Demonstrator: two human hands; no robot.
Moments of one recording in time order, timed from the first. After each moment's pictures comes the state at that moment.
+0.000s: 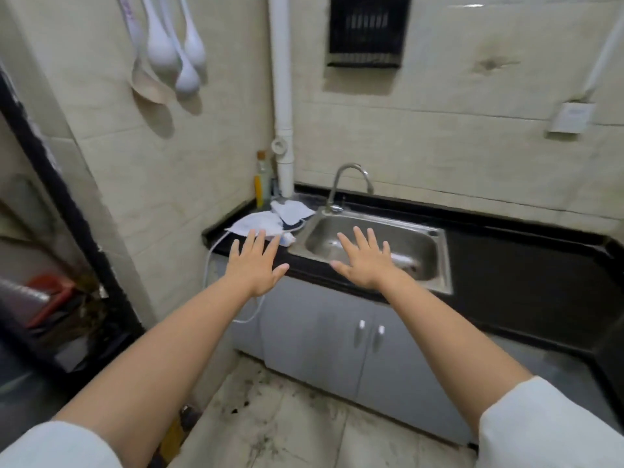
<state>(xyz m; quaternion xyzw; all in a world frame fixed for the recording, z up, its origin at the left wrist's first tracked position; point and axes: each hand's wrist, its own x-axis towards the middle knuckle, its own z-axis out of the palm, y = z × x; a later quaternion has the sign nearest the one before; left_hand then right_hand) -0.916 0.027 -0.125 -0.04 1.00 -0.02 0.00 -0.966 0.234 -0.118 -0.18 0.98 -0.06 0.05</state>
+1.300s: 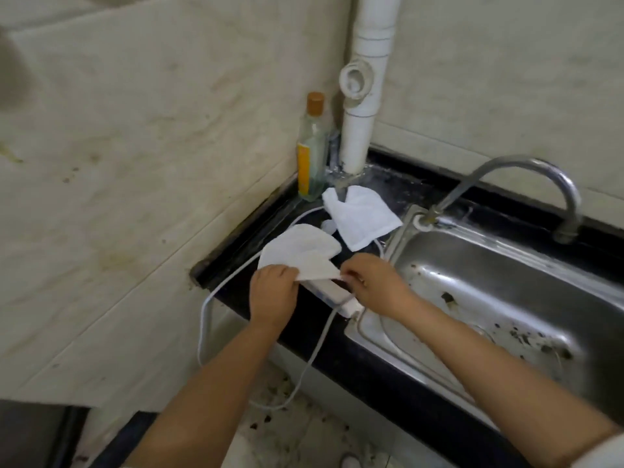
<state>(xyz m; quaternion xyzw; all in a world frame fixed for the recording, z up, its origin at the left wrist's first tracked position) -1.307 -0.149 -0.310 -0.07 0.98 0.15 -0.10 -1.376 0.030 -0.247 -0.40 0.88 -0.26 0.05</state>
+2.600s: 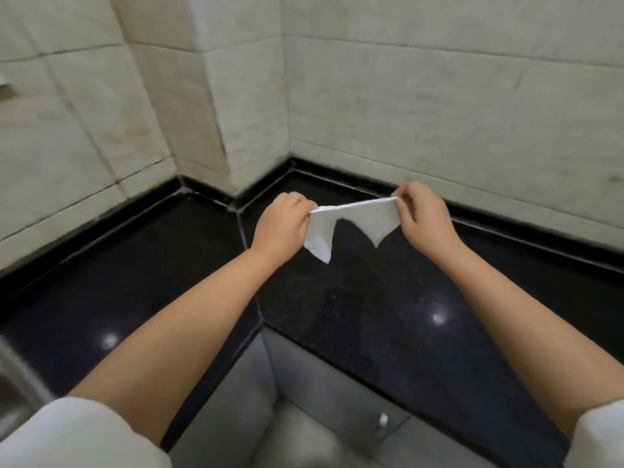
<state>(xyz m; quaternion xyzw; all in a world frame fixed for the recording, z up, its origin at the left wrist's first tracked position) -1.089 0.740 -0.147 0.71 0.63 0.30 -0.08 -0.868 0.810 -0.127 0.45 0.82 -0.11 -0.35</state>
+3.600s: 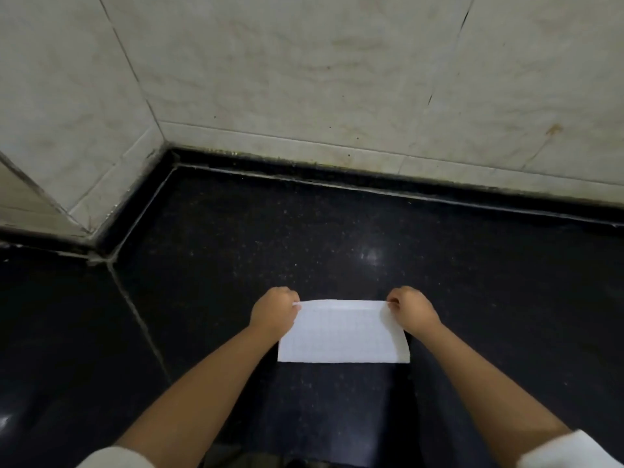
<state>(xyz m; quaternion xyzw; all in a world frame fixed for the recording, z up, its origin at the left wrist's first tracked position) -1.064 0.897 -0.336 0.74 0.63 0.05 0.24 -0.806 0.890 -0.330 0.73 0.65 -0.21 -0.01</state>
